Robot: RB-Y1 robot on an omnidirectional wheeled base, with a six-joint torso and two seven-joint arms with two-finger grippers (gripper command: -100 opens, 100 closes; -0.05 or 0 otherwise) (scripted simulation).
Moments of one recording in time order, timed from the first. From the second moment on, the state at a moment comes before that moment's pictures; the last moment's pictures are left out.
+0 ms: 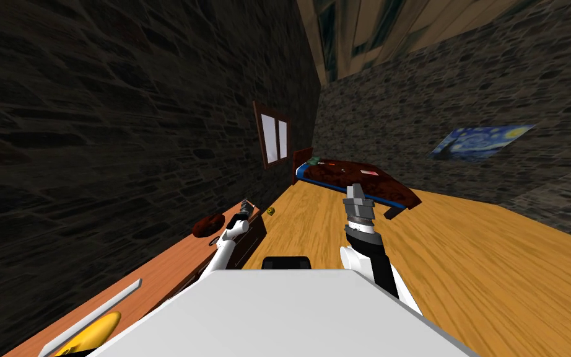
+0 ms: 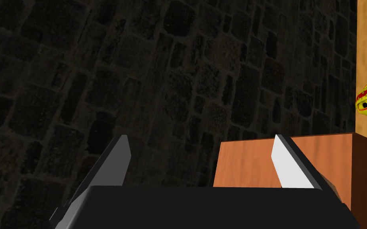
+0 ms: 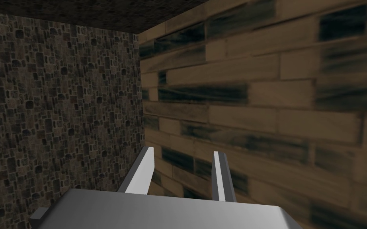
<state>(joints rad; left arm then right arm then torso) -0.11 0.15 0.16 -1.21 0.41 -0.02 0.22 0.55 0.03 -0.07 -2.30 0.05 -0.54 0.07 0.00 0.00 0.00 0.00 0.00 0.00</state>
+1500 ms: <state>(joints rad) -0.27 0.09 0.21 -0.82 0.48 0.21 0.15 0.55 0.03 -0.07 -2.30 0.05 -0.54 0.07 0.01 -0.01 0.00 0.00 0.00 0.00</state>
